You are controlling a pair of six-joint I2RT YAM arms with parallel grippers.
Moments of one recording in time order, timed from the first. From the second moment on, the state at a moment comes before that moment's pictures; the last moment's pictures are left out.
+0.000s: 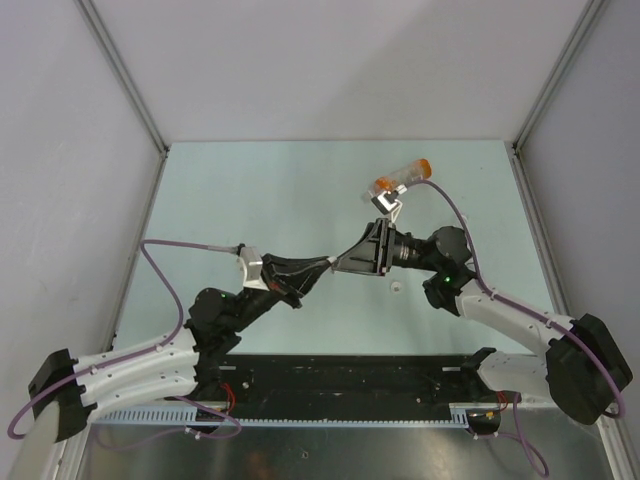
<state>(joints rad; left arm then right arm) -1.03 0.77 0.36 0.85 0.01 -0.25 0.67 1.17 0.64 0.90 -0.83 1.37</state>
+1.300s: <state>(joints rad) -1.02 0.70 0.39 0.11 -0.76 -0.56 0.91 1.40 0.84 -0.24 0.29 0.63</state>
